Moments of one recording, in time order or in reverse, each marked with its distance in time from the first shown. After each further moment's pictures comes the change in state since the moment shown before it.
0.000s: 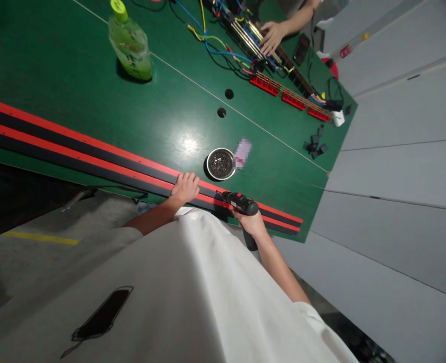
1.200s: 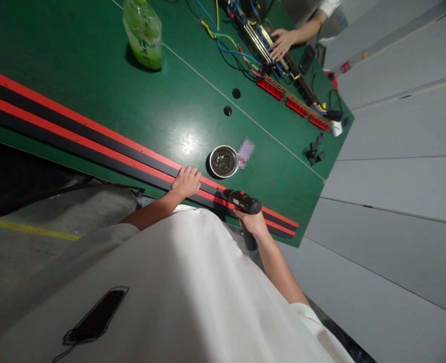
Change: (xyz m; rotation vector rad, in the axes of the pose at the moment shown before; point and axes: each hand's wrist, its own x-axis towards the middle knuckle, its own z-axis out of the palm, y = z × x) left_hand 0.000 0.000 0.001 0.003 0.082 0.032; right_hand -0.004 -0.005 -0.001 0.131 -0.062 0.098
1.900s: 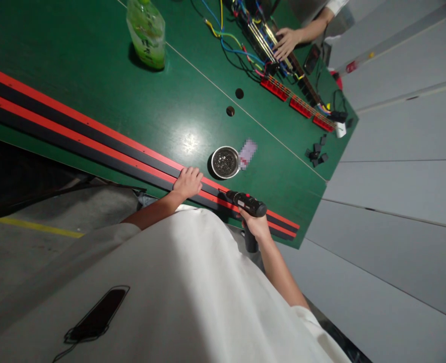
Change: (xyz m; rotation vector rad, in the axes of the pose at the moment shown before) left_hand 0.000 0.001 -0.001 0.062 0.004 0.018; right_hand -0.006 -0.007 -0.003 0.109 0.049 -0.019
